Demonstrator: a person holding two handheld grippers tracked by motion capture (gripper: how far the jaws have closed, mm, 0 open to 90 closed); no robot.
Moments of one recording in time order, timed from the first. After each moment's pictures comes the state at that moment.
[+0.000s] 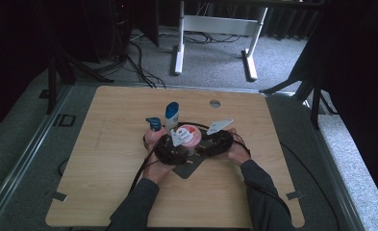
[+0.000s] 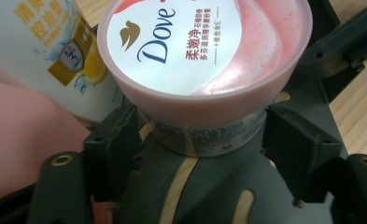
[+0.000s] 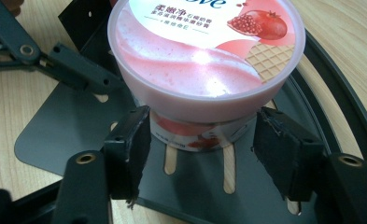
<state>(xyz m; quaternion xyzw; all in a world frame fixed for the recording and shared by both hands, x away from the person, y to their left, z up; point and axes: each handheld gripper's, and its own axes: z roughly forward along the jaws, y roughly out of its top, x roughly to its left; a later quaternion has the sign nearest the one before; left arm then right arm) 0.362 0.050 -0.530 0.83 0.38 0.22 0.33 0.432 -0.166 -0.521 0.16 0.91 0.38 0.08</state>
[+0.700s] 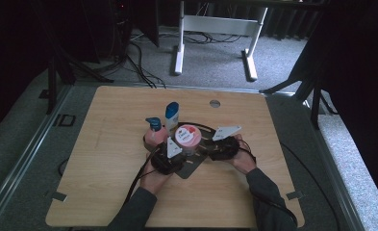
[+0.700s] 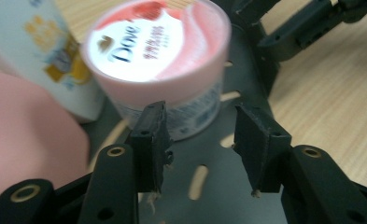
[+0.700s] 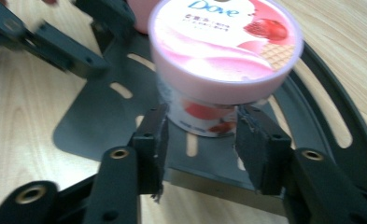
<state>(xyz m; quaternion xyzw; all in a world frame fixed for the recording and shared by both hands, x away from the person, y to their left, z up) 0.324 0.054 -0.525 0.83 0.35 0.21 0.39 0.398 -0.179 -0.511 0.17 0.89 0.40 0.10</state>
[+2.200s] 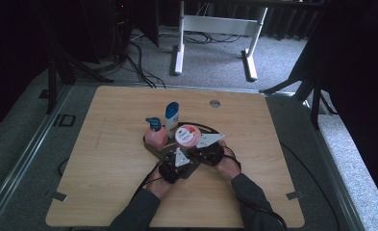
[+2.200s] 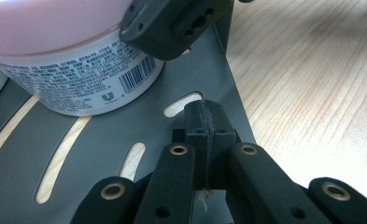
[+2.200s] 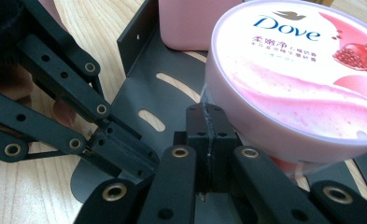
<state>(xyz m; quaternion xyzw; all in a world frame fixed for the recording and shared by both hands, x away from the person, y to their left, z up) 0.319 0.036 -0.558 0.85 0.32 0.17 0.37 0.384 -0.133 -0.529 0.16 0.89 0.41 0.11</state>
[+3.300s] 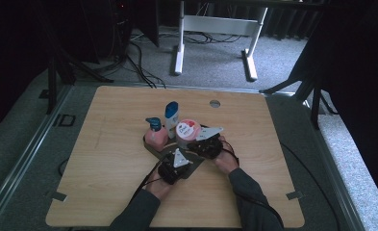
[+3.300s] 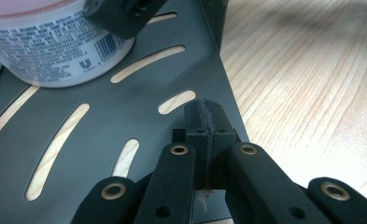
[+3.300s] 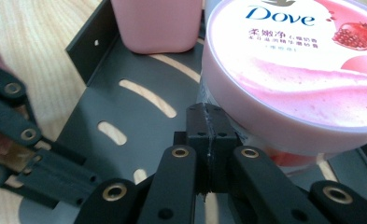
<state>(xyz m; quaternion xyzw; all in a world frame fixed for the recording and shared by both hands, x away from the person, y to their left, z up) 0.317 0.038 -0.560 0.85 0.32 0.16 0.38 0.409 -0.131 -0.532 0.19 0.89 0.40 0.11</state>
